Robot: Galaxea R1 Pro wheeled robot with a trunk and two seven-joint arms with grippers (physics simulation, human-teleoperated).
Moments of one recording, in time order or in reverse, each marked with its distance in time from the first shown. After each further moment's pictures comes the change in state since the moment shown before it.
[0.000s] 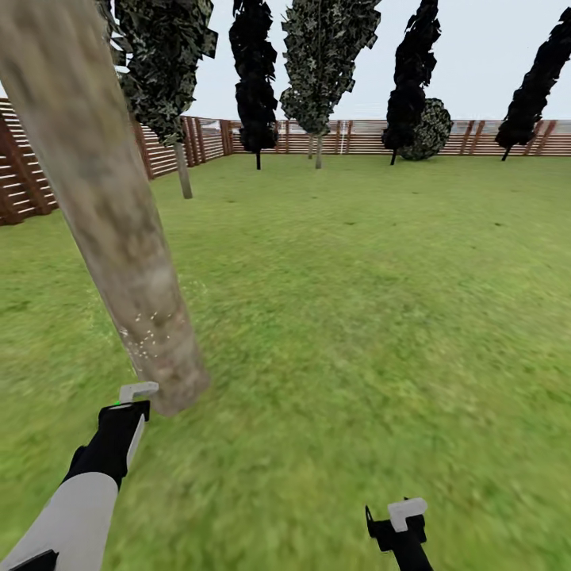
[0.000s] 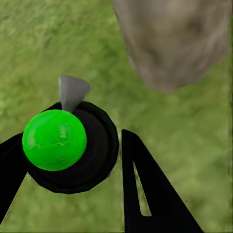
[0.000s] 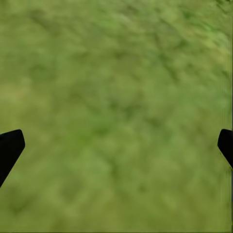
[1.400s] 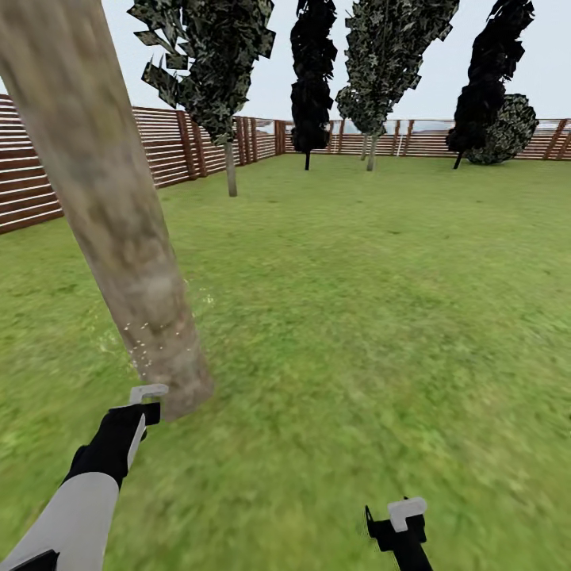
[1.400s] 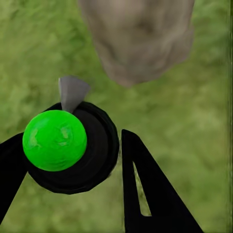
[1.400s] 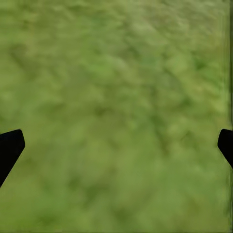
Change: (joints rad) left arm 0.000 -0.003 -0.002 -0.002 -0.004 0.055 -0.155; right arm 0.000 0.000 0.000 0.000 0.000 0.000 0.000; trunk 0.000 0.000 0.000
